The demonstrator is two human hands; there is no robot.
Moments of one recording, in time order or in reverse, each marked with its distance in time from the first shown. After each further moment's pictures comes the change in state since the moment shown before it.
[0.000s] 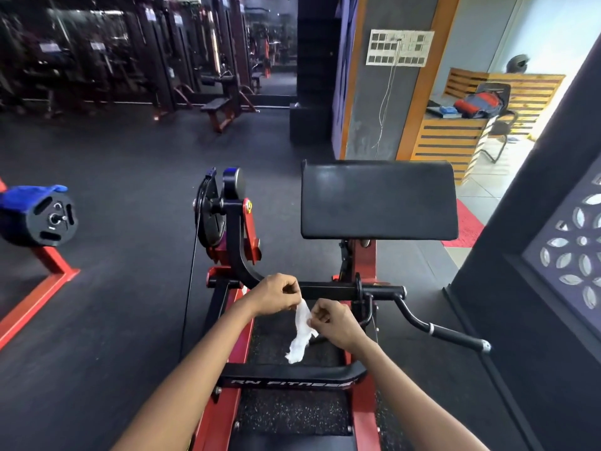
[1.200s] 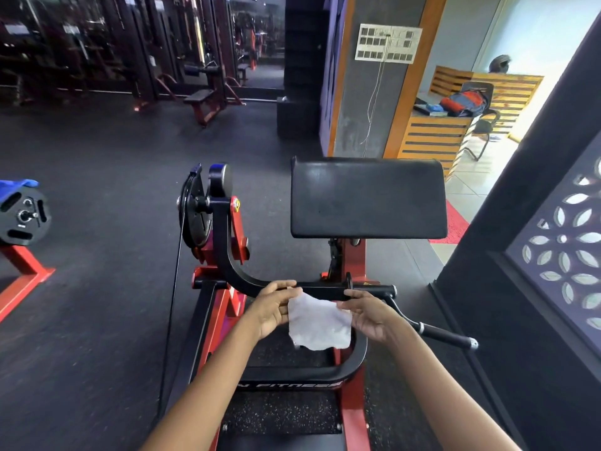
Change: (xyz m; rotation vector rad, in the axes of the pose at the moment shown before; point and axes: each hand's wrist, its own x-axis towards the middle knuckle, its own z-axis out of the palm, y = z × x) left_hand 0.022 -0.013 0.036 -1.174 0.064 -0.405; right_hand 0.015 0.018 -0.065 1.111 0.052 0.598
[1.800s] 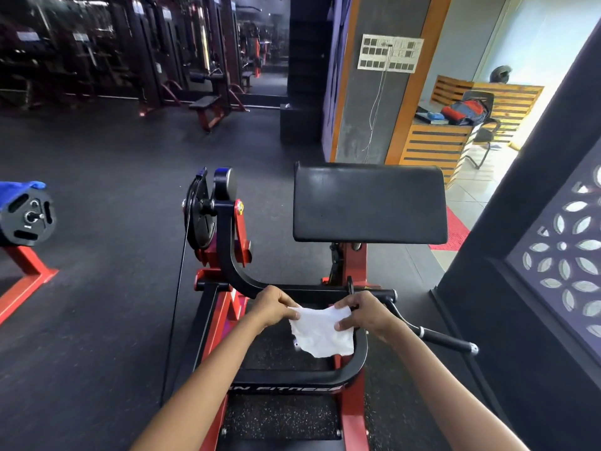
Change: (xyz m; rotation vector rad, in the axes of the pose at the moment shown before) left_hand 0.003 -0.001 -0.013 0.909 0.082 0.185; right_hand -0.008 0.000 0.003 -1.030 0.032 -0.241
